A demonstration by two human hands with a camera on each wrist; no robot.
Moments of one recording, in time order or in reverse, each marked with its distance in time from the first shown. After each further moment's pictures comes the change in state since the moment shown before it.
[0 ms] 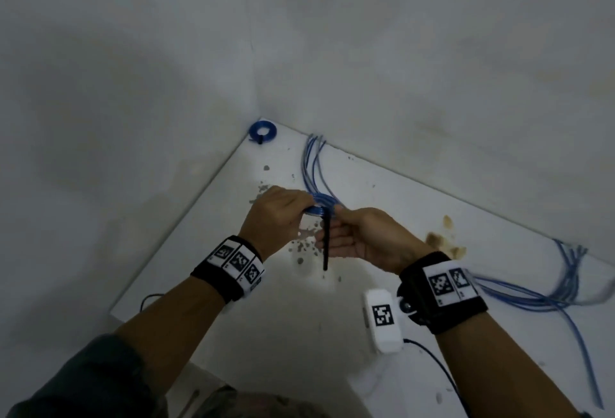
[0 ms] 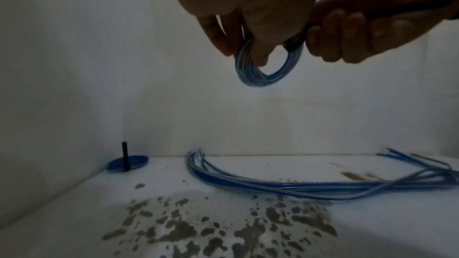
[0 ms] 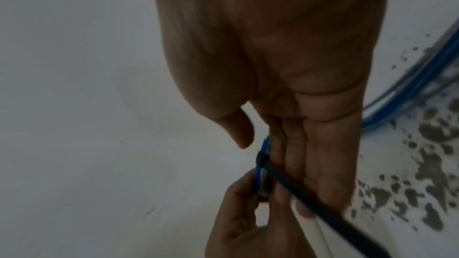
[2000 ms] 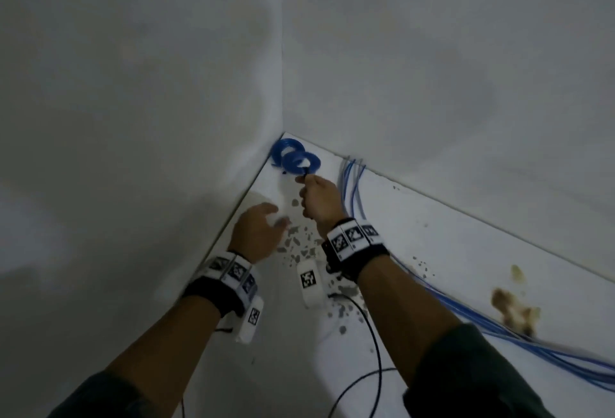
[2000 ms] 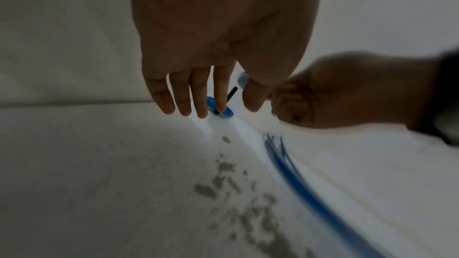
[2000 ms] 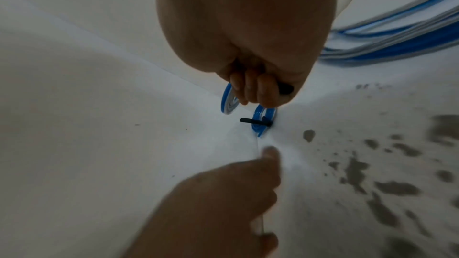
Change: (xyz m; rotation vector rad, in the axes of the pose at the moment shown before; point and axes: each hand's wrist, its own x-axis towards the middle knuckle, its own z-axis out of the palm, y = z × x) left_hand -0.002 -0.177 0.032 -0.256 -0.499 -1.191; right_hand 0.279 -0.060 0.083 -0.119 0.360 -0.240
